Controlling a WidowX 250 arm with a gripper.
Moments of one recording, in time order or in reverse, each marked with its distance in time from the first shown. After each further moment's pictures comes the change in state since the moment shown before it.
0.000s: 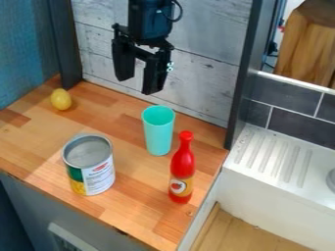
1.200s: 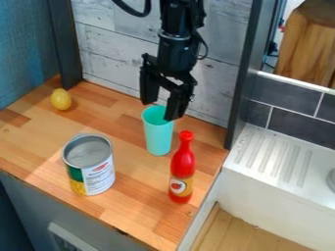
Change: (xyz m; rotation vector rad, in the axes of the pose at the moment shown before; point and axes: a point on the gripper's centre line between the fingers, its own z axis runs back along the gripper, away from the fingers) arm 0.032 -0.020 -0.042 0.037 0.023 -0.075
